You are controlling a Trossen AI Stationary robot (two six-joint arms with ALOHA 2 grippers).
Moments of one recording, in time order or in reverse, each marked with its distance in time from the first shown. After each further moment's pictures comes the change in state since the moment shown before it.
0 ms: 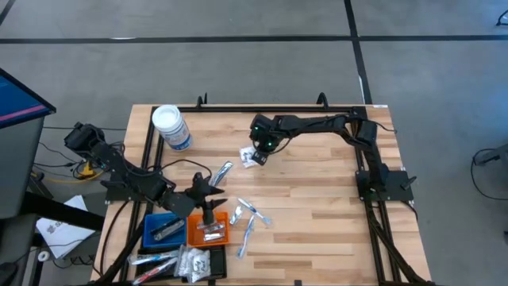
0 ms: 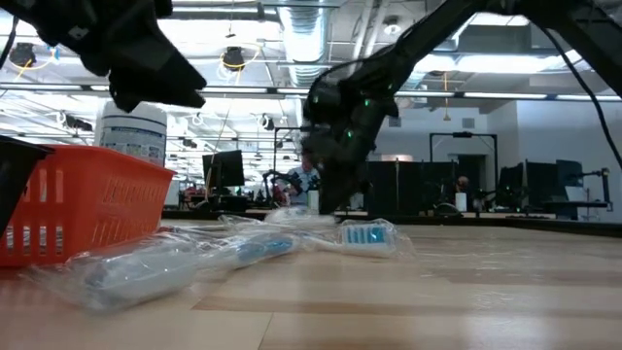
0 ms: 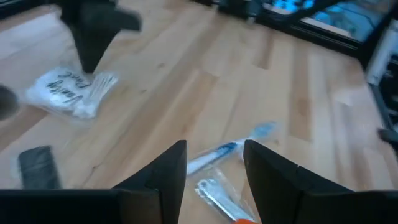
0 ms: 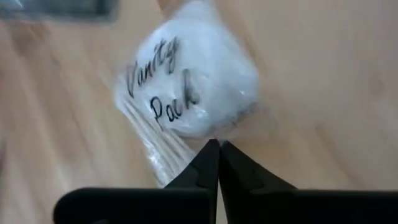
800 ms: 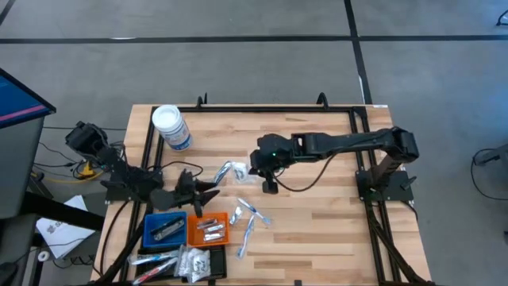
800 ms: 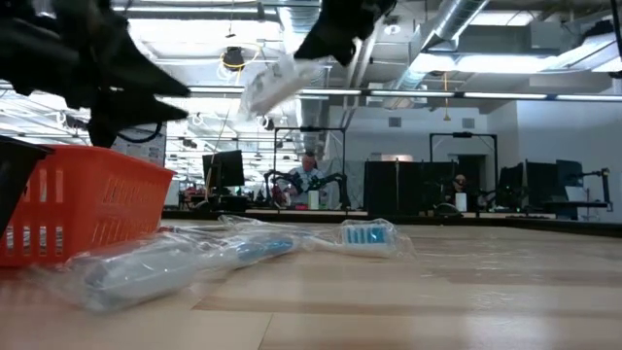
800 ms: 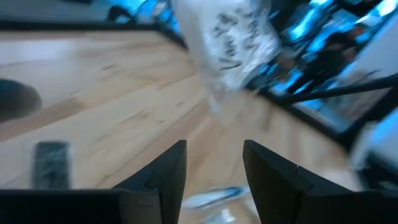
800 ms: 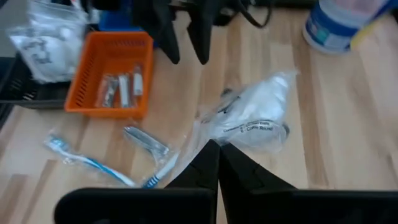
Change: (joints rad) left arm -0.065 0.000 -0.340 0.662 -0.236 -0.047; right arm 0.361 -0.393 0.002 0.038 0.153 -0.241
